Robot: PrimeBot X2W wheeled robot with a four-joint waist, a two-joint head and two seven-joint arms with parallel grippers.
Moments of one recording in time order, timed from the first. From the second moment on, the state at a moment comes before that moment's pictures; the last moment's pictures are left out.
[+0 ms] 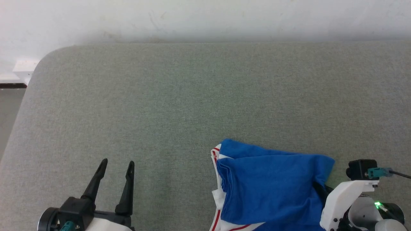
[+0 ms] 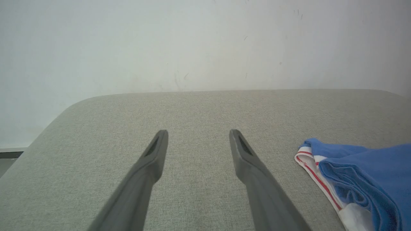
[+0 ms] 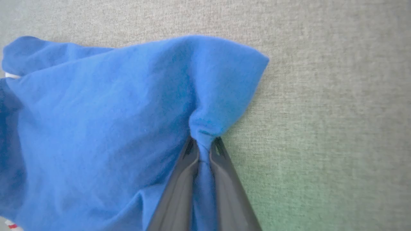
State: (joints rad) left arm 0.14 0.30 -0.17 -0.11 -0.29 0.05 -0.22; right arm 0.00 -0.06 -0.09 0.12 0.31 0.13 0.56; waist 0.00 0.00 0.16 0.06
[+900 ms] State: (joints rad) left arm 0.10 0.31 -0.19 -0.13 -0.28 0.05 -0.23; right arm -0.37 -0.34 0.17 0.12 0.23 0.13 0.63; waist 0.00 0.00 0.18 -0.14
